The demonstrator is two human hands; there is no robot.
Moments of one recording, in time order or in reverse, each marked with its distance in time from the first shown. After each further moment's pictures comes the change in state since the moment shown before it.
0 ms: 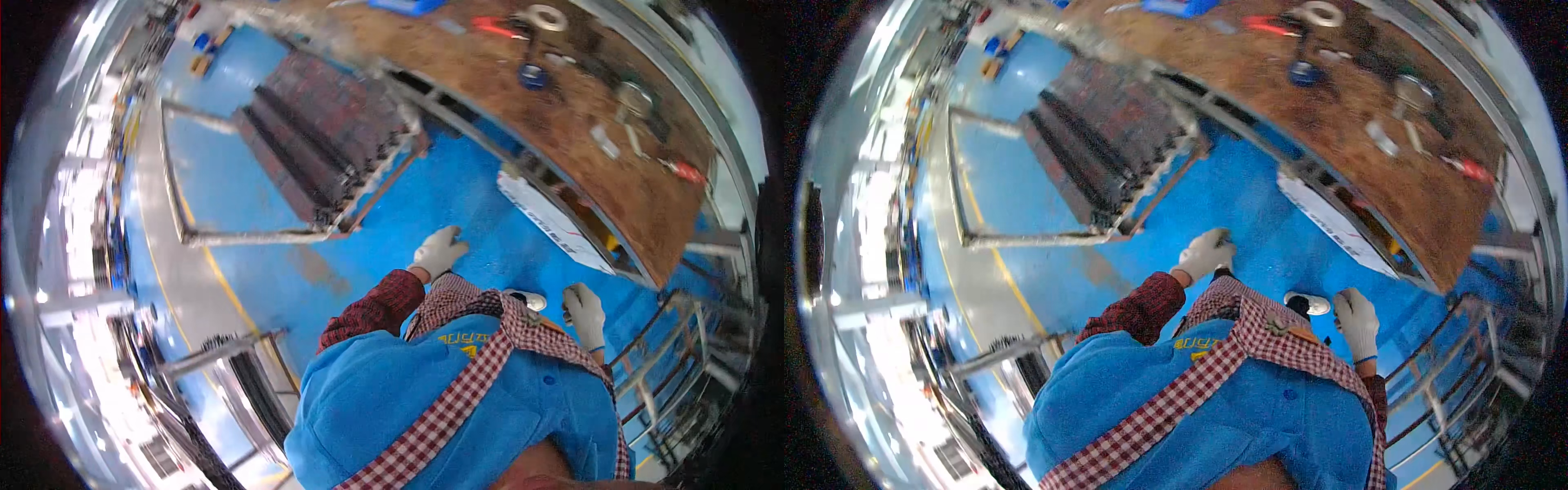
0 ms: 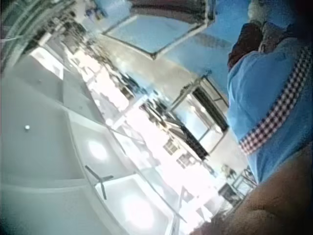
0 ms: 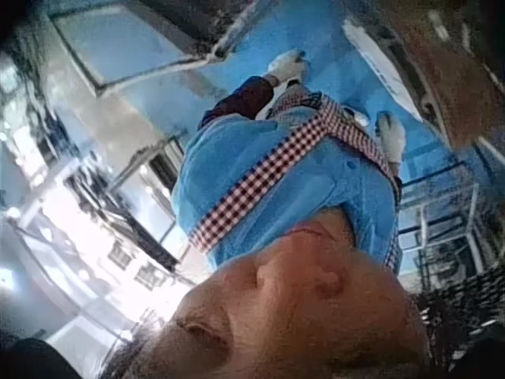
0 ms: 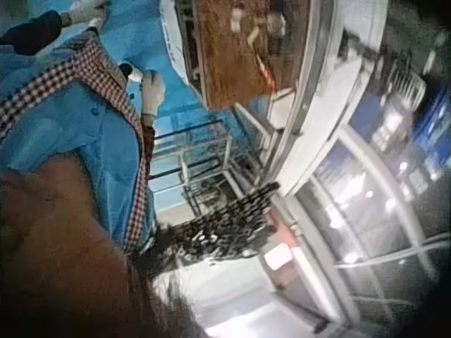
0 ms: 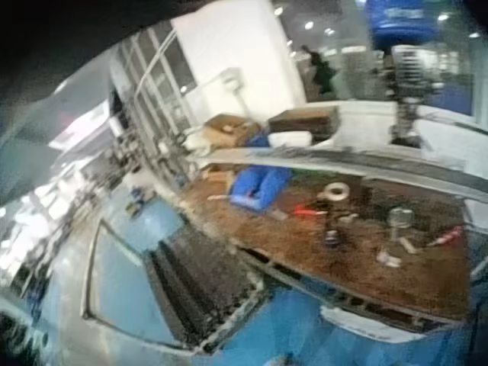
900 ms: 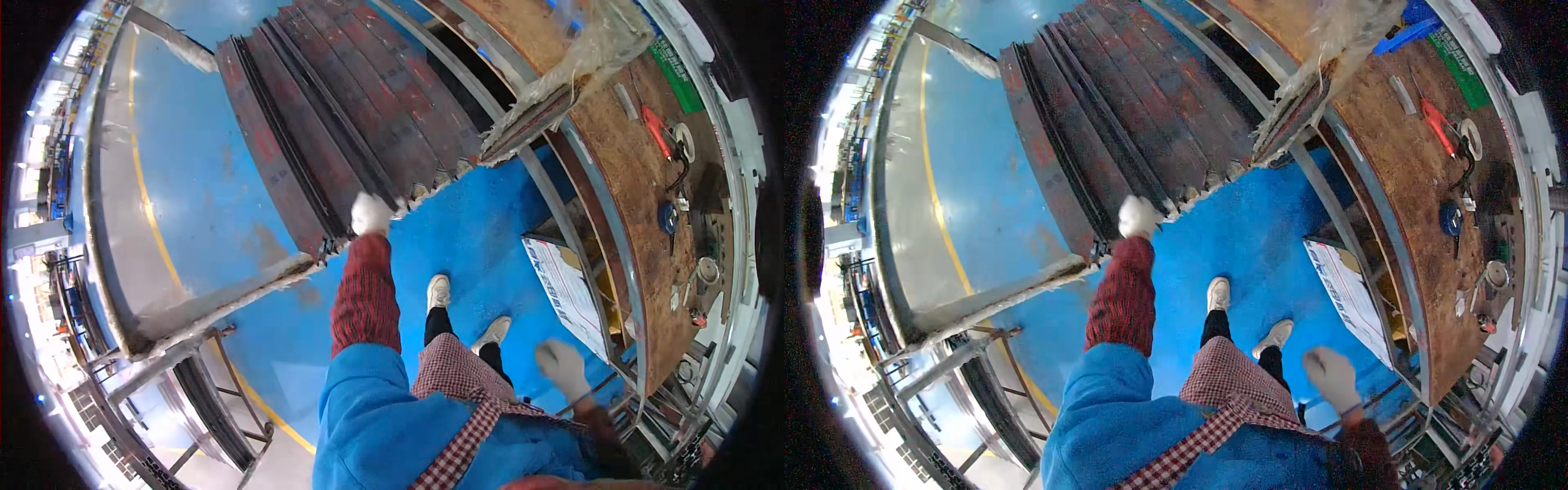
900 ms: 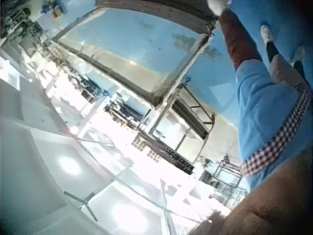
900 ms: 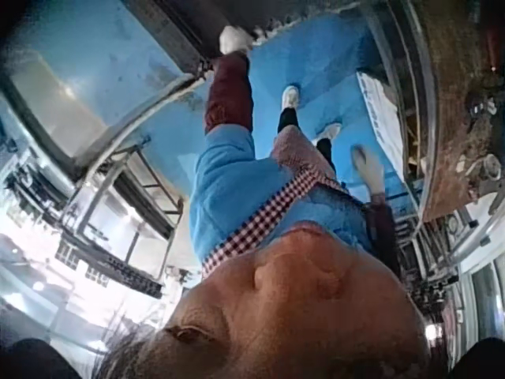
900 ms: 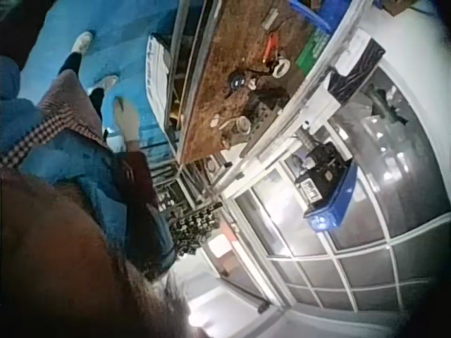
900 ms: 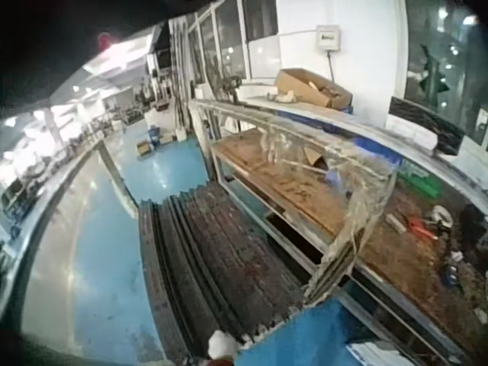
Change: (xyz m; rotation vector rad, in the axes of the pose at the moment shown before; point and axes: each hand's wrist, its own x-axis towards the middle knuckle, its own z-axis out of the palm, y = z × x) left_hand 0.226 -0.285 -0.228 -0.492 0.475 -0.514; right_hand 0.135 -0.183 0.204 -0.674 -0.258 -0.262
